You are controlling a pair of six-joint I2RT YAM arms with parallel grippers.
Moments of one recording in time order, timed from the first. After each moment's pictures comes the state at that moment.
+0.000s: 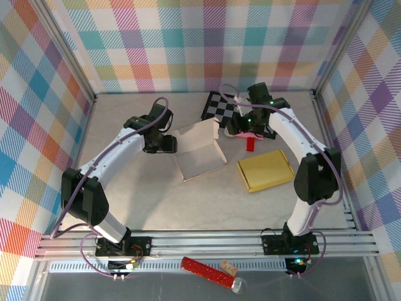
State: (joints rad) left arm -0.44 1.59 1.39 -0.99 -0.07 -0.39; right arm 0.34 1.80 1.61 -0.87 -0.35 -0.09
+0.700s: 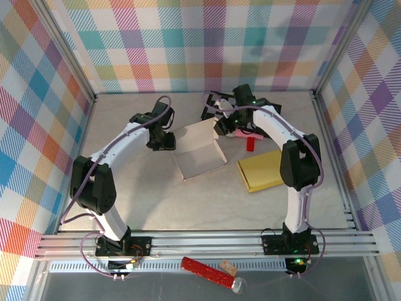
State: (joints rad) left arm -0.40 1.71 1.43 -0.94 -0.03 -0.39; right arm 0.39 2.01 1.73 -0.76 -0.45 -0.33
